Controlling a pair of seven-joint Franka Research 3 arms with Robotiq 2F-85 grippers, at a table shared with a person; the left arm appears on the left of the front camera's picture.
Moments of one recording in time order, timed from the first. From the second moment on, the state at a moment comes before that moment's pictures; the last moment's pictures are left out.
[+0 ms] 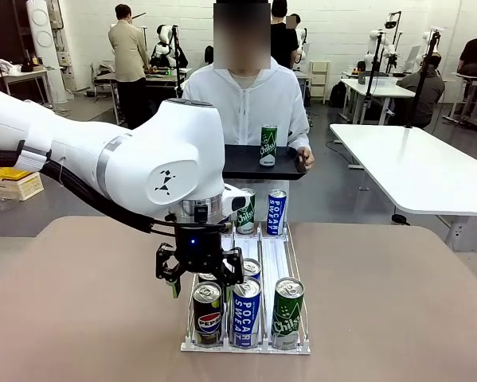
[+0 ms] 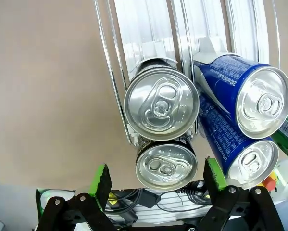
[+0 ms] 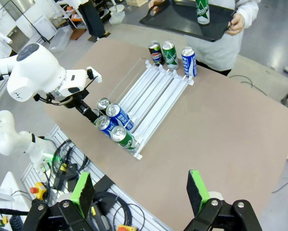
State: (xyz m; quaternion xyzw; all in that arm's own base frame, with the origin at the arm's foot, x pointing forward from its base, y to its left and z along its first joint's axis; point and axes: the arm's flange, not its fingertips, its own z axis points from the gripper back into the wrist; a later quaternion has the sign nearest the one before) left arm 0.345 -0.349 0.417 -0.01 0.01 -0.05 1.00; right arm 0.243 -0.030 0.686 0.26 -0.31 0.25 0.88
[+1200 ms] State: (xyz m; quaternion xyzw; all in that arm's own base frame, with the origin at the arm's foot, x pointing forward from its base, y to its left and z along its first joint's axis) left arm 0.350 -0.344 0.417 -0.01 0.01 -0.04 1.00; right arm 0.243 -0.030 0.686 0.26 -0.31 0.25 0.88
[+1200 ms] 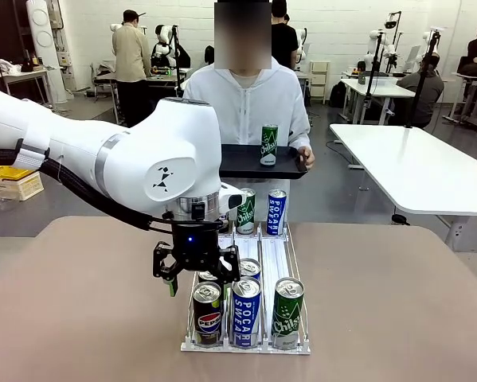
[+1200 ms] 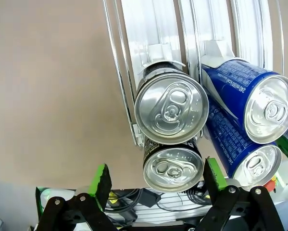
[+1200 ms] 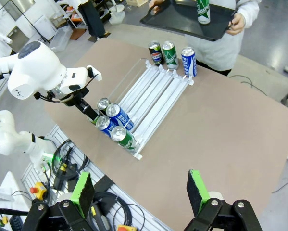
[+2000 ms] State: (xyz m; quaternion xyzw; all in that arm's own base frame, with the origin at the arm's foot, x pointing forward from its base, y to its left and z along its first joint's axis) left arm 0.352 -0.344 0.411 -0.01 0.02 -0.04 1.00; right arm 0.243 -0.030 0.686 0.26 -0.31 0.25 0.88
